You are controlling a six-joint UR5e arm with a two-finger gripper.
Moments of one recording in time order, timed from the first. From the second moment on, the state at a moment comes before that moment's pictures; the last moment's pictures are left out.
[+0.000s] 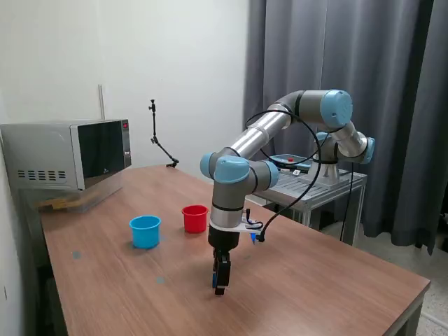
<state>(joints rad) 0.10 -0.46 0.89 -2.06 -1.64 -2.41</state>
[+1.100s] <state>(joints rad) 0.11 -0.46 0.86 -2.06 -1.64 -2.41</state>
